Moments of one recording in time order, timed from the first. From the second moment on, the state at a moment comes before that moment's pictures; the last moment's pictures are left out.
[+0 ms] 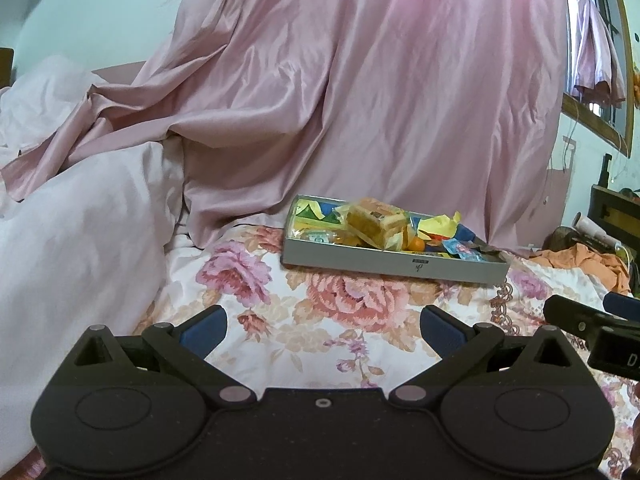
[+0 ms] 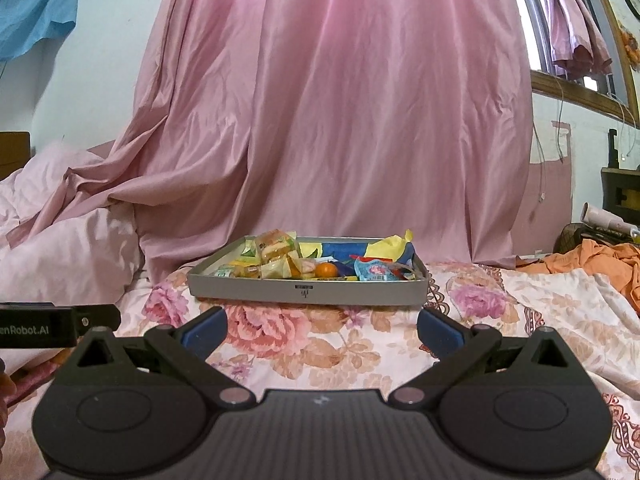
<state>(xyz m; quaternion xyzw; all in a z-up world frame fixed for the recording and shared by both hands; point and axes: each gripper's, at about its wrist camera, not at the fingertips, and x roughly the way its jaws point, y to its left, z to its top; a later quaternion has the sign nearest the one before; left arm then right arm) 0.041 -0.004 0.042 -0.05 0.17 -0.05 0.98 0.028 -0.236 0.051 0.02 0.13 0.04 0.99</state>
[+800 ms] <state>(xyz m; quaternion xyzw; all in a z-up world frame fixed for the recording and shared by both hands) 0.039 0.005 0.016 -0.04 0.18 -0.05 0.98 0.030 -0.233 0.024 0.03 0.15 0.05 0.99</state>
